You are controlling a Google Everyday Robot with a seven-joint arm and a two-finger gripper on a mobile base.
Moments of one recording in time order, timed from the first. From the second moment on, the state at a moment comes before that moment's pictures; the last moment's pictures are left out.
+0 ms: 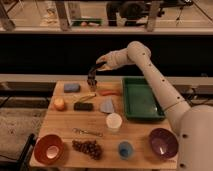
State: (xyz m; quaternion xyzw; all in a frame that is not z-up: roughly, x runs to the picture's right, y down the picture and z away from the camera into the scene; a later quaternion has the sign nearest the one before) arm -0.023 -0.149 0.810 -0.01 -0.41 -0.06 0.91
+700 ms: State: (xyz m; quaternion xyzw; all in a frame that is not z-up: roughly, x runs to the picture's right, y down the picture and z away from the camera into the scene) arm -0.025 -0.146 0.823 -0.01 -0.40 -0.07 0.91
